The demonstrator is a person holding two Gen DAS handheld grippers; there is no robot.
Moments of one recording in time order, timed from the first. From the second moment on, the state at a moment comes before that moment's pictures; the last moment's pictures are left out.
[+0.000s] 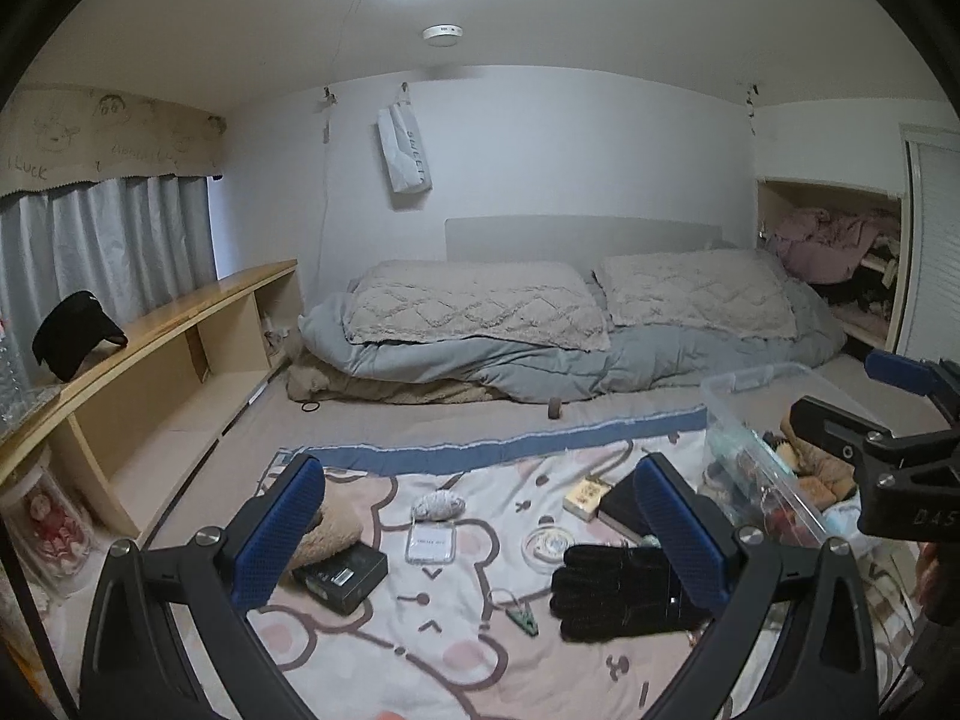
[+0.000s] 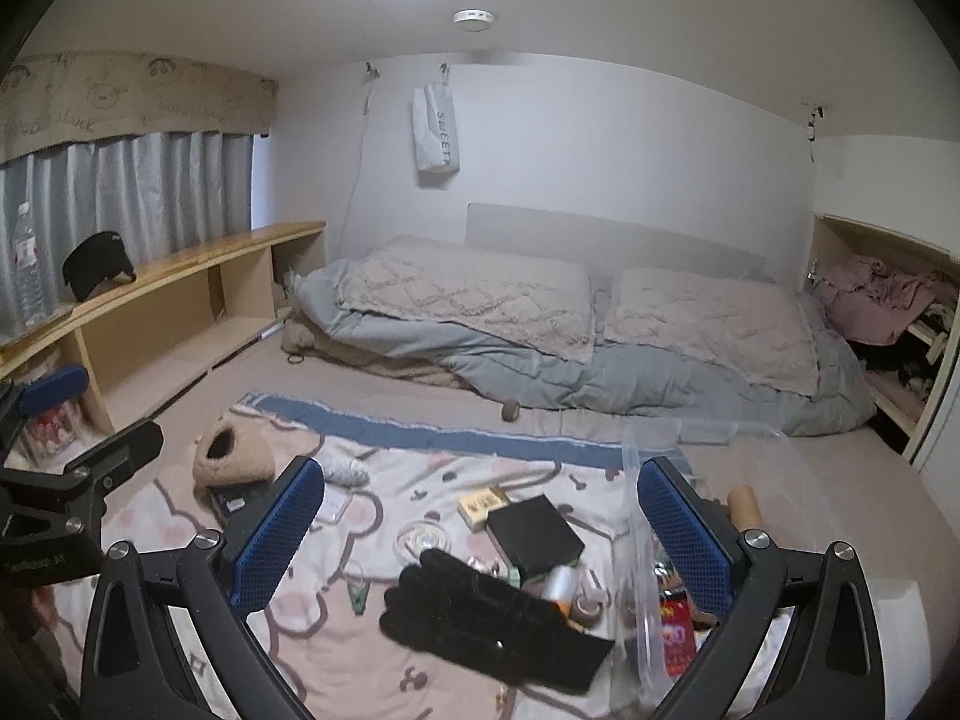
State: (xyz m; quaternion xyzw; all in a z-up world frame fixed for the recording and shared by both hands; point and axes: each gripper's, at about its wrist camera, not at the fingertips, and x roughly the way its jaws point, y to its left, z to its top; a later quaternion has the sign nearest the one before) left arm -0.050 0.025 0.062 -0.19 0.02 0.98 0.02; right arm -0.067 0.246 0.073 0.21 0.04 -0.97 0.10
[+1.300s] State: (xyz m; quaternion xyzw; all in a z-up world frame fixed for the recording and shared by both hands) left arm -0.191 0.012 -0.118 -0.39 -0.01 0.92 -0.02; right arm -0.187 0.232 -0.099 0.44 0.06 -0.89 0.12
